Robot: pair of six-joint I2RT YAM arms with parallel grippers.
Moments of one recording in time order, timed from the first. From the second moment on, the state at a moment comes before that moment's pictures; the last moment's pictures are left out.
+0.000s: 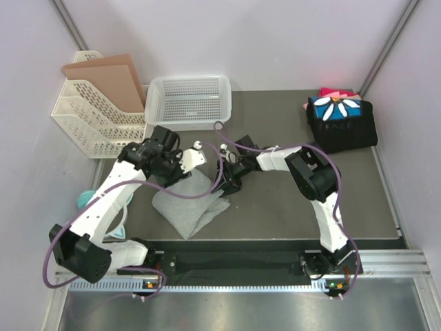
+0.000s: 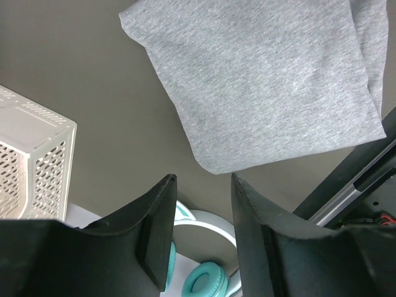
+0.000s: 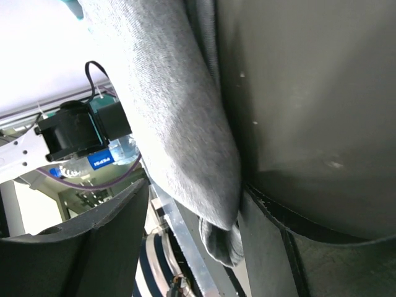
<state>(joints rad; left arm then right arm) -0.43 1.24 1.21 -1.12 0.05 0.74 0.64 2.17 1.31 -0.16 -0.97 0.65</state>
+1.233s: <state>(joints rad) -0.64 1.54 1.00 -0.90 -0.08 0.69 0.72 2.20 1.26 0.07 -0.96 0.88</state>
